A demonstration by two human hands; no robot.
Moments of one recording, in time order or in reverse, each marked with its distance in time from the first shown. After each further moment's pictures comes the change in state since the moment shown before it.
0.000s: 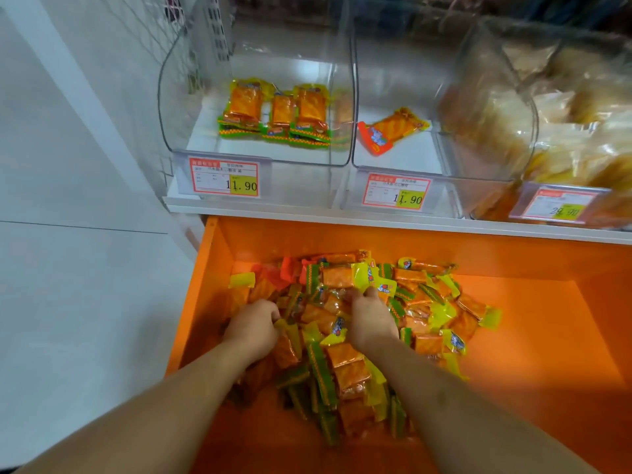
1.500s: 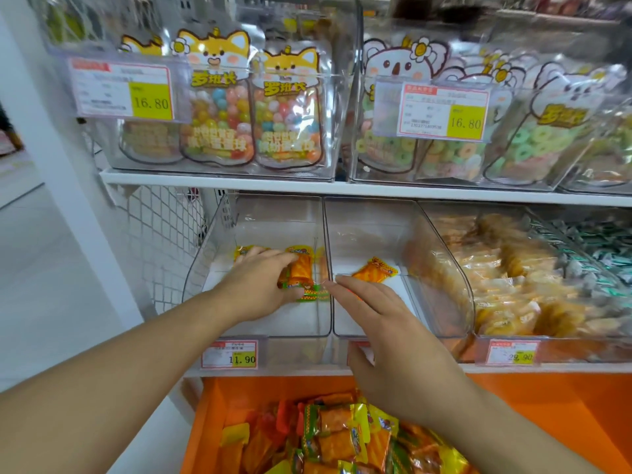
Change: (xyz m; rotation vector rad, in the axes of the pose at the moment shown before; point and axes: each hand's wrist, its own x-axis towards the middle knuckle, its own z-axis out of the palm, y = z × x) left_hand 0.036 0.154 -0.281 0.317 0.415 0.582; right_hand -0.079 -0.056 -0.271 0.040 0.523 -0.674
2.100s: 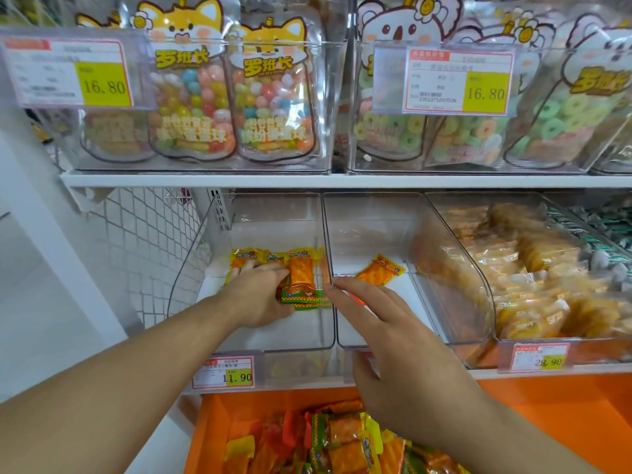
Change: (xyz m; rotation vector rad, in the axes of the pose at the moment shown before) left_hand 0.028 -0.019 0.030 0.133 -0.193 -0.071; right_hand 0.008 -0.003 0.002 0.007 -0.036 0.041
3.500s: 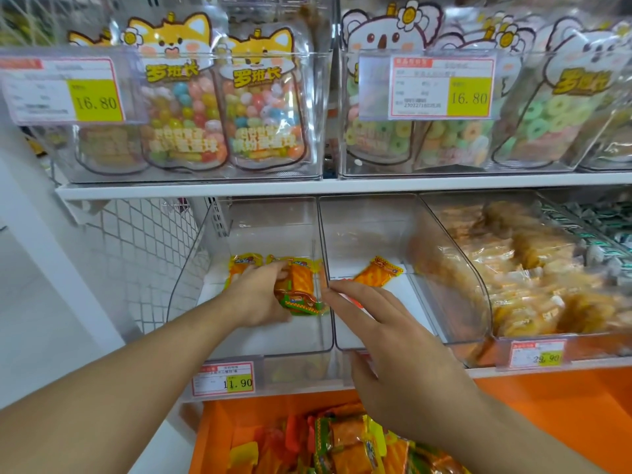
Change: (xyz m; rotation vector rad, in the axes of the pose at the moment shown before) left_hand 0.010 -0.007 0.001 -0.265 -0.034 -0.067; right_hand 0.001 0.003 0.001 0.005 0.000 0.011
